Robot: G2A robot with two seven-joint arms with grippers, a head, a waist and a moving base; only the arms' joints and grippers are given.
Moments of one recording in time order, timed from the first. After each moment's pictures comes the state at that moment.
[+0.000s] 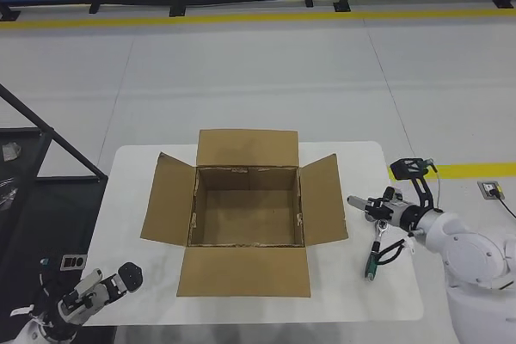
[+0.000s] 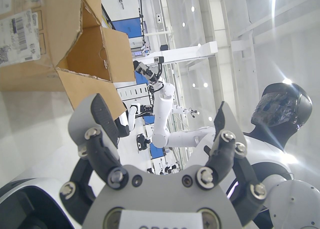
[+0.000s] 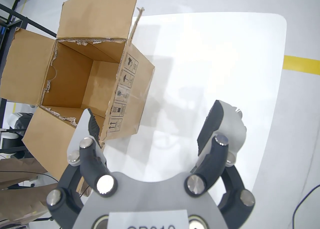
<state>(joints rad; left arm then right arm) 1.63 -0.99 -1.86 -1.64 -0.87 -0.49 -1.14 -1.02 -1.21 1.63 -1.82 -0.76 -0.06 1.06</state>
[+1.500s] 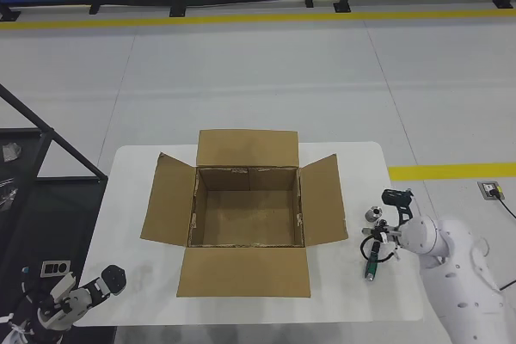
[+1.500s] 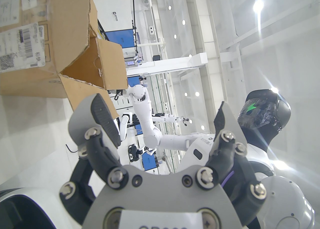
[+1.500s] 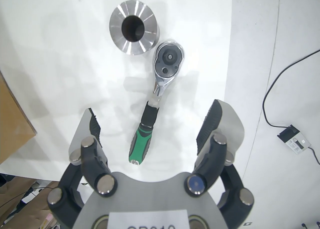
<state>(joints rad) 1.65 -1.00 -1.91 -1.59 -0.98 -0.48 -1.20 -0.81 -1.20 1.42 -1.25 -1.10 0.17 1.19</state>
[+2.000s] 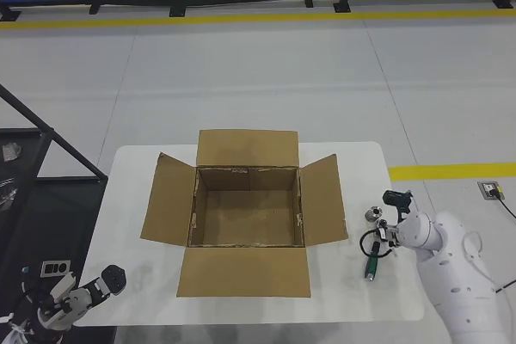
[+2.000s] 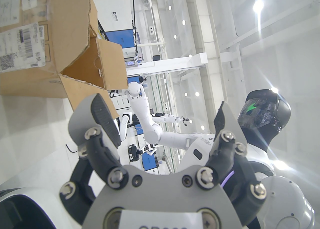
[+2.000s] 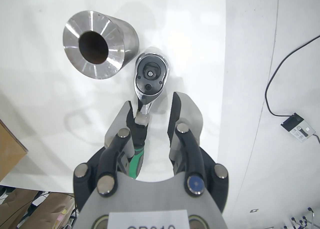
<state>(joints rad) 1.65 -1.00 -1.91 -1.59 -0.98 -0.48 -1.20 -0.74 -1.21 1.39 -1.10 -1.08 0.19 1.16</state>
